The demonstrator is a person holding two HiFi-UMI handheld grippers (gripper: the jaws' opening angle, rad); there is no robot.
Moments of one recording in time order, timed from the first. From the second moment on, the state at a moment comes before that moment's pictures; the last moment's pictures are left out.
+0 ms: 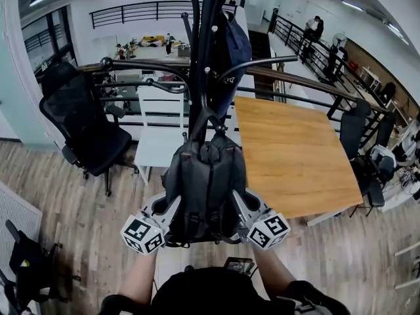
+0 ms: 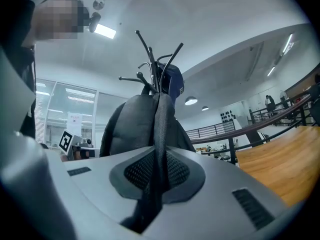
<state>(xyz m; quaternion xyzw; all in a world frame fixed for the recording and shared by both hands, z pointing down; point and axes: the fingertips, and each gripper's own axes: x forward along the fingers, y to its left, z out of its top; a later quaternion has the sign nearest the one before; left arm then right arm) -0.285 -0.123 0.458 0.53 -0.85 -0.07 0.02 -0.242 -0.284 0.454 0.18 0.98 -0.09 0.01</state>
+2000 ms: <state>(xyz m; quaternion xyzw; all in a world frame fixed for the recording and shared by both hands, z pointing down) -0.072 -0.142 0.398 0.48 -0.87 -0.09 0.01 -0.040 -0.306 0.391 0.27 0.95 -0.10 0.07</state>
